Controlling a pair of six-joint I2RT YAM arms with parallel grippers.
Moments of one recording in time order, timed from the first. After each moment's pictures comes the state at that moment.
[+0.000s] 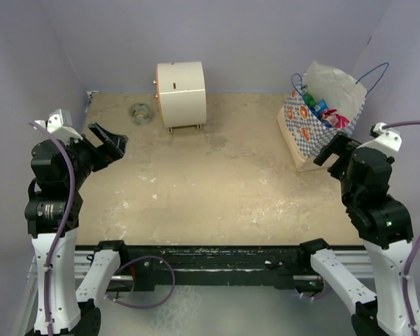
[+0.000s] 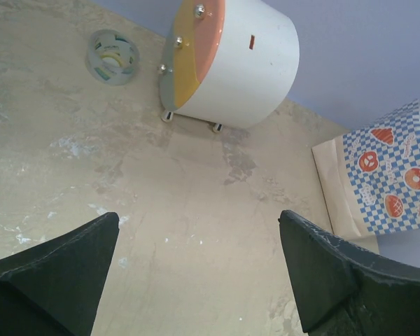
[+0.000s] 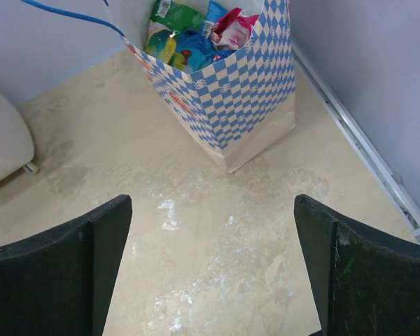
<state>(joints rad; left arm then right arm) 0.06 0.75 1.25 -0.76 0.17 -0.52 0.25 0.71 1.30 -0.95 0.55 0.44</state>
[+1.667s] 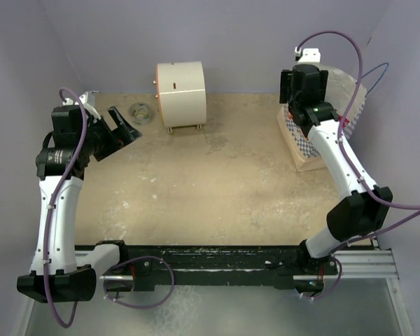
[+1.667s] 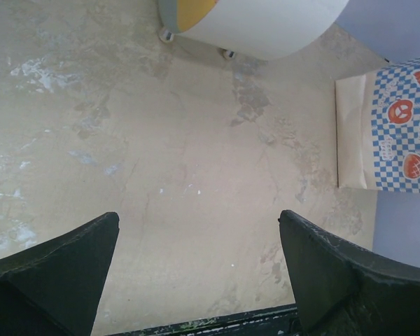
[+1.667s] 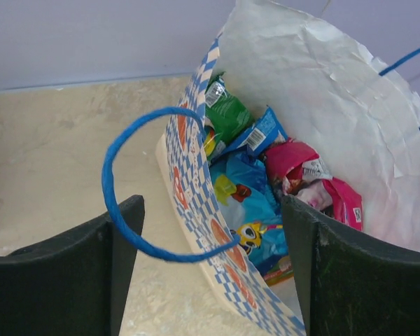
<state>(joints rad) 0.05 1.07 1.38 -0.91 0.29 -0.53 0.24 1.55 1.60 -0.43 0.56 0.00</state>
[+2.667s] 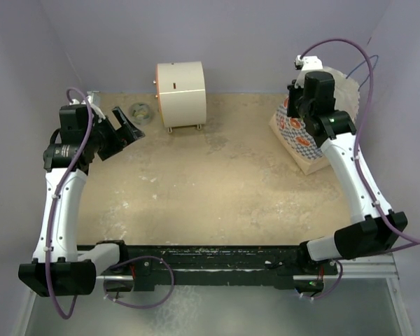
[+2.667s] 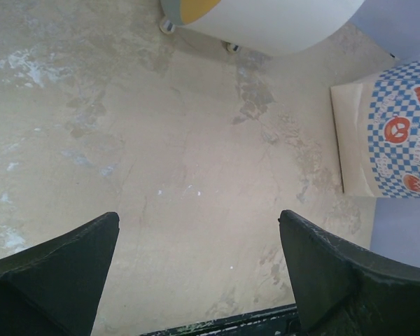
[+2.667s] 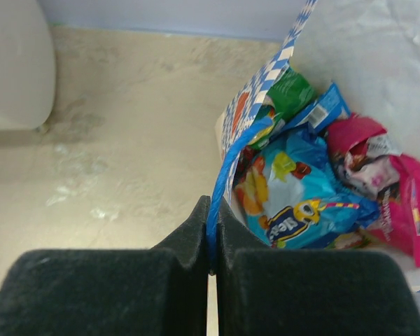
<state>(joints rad) 0.05 1.14 1.34 -0.85 0.29 -0.55 0.23 1.43 1.60 -0.59 0.22 0.02</state>
